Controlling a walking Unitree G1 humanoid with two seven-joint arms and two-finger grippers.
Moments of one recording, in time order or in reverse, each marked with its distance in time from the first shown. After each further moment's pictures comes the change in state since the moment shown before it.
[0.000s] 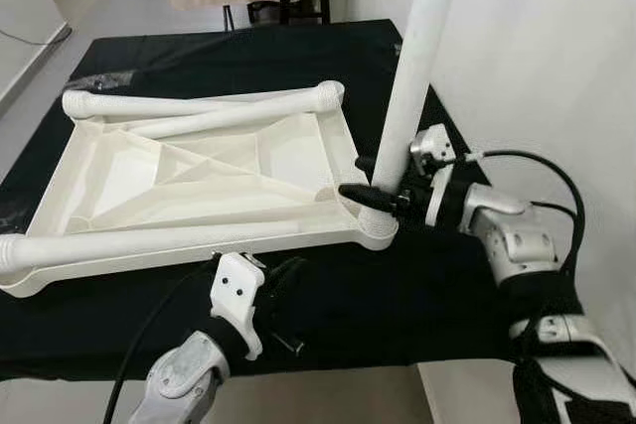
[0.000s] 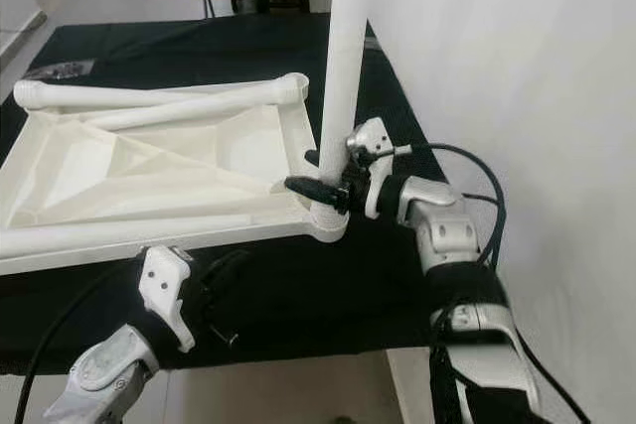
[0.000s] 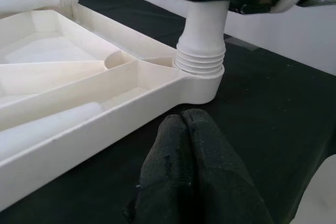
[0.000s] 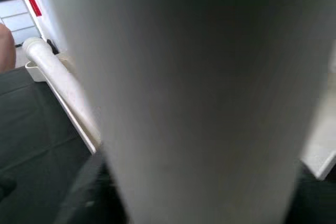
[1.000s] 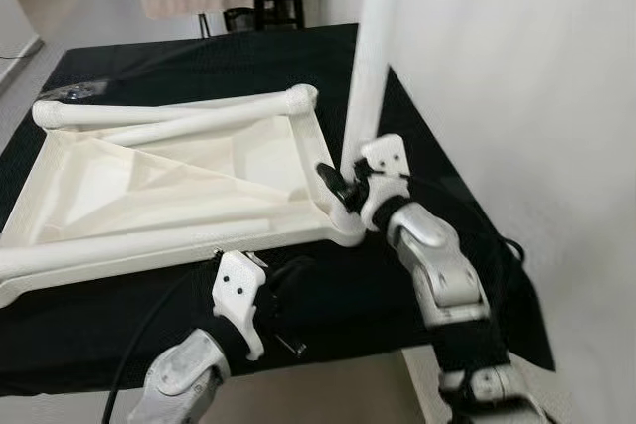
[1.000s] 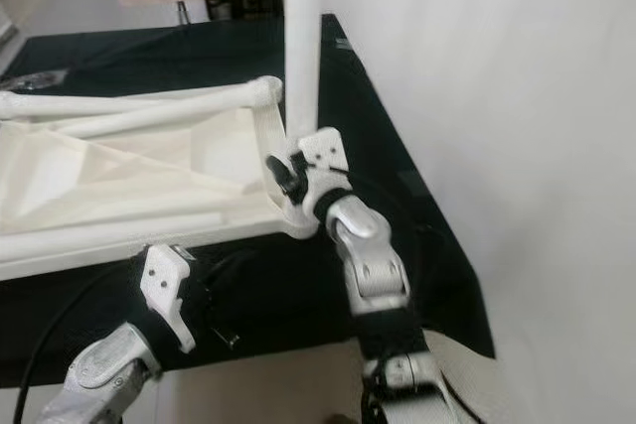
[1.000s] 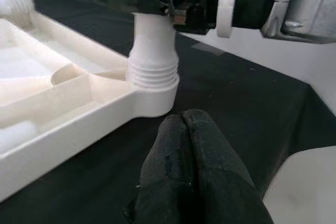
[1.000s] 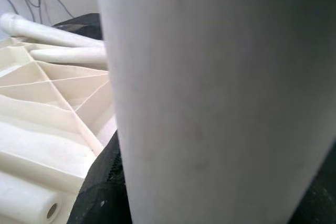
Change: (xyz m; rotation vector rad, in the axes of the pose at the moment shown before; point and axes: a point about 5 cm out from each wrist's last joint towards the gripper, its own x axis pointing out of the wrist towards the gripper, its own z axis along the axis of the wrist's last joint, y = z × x) left arm 0.001 -0.001 0.003 -0.020 -0.005 -0.022; right arm 0.047 0.041 -0.011 -0.066 0.009 -0.599
